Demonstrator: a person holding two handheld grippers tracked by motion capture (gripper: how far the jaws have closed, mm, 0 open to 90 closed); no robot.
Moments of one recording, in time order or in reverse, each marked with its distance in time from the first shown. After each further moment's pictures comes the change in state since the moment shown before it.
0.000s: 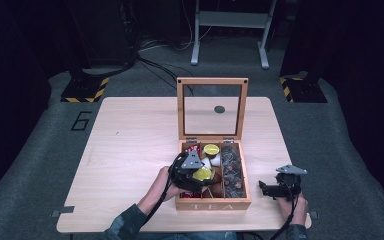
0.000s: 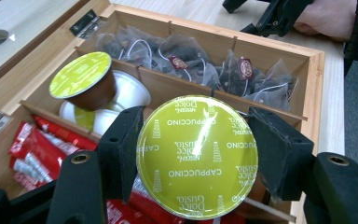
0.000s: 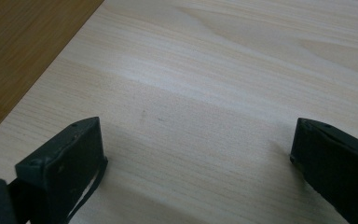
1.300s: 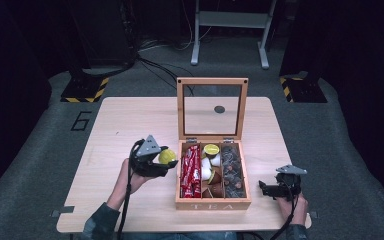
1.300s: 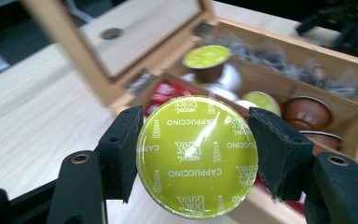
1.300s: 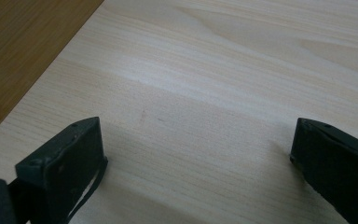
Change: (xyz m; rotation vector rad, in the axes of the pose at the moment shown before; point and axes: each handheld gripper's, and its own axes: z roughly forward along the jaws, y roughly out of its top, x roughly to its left) left arm 0.054 -0.037 -0.091 -0.103 0.232 -0.133; right arm 0.000 0.000 0.000 -0.001 -0.001 0.001
